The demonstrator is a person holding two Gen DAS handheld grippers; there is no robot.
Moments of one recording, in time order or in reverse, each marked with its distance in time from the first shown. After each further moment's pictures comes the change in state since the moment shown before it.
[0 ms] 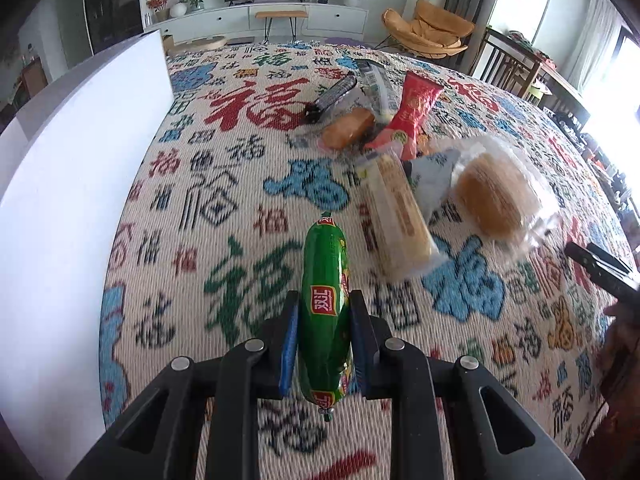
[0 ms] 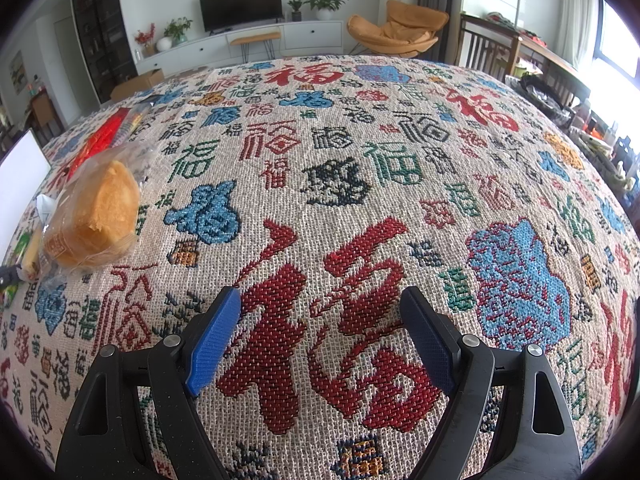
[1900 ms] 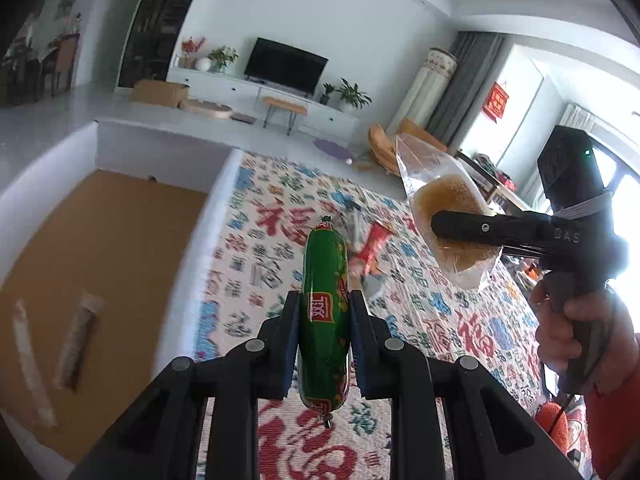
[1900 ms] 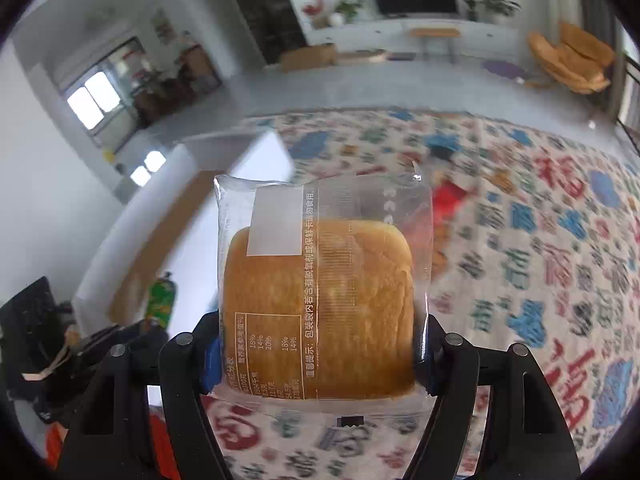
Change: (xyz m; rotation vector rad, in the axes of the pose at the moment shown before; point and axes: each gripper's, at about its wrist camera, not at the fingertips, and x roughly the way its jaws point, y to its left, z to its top) left arm -0.193 0.083 -0.036 -0.204 -0.396 -0.177; right arm -0.134 0.229 0.099 -0.291 0.079 0.615
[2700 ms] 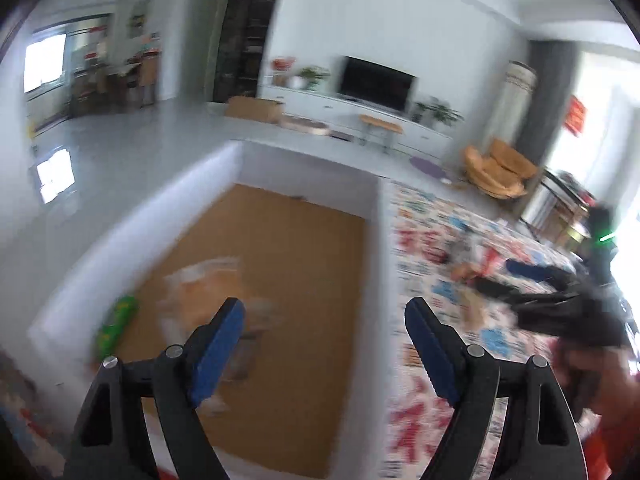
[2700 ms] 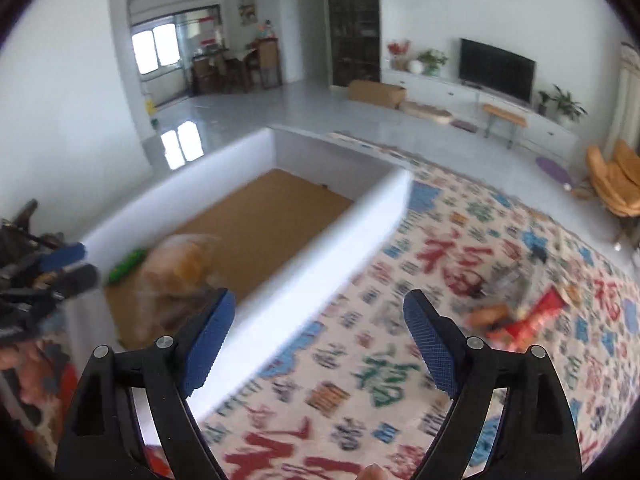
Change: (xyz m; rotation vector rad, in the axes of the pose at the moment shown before) left arm -0.045 0.057 -0.009 -0.014 -0.031 0.279; right arm 0.090 0.123 -0.022 -0.299 -0.077 -0.116
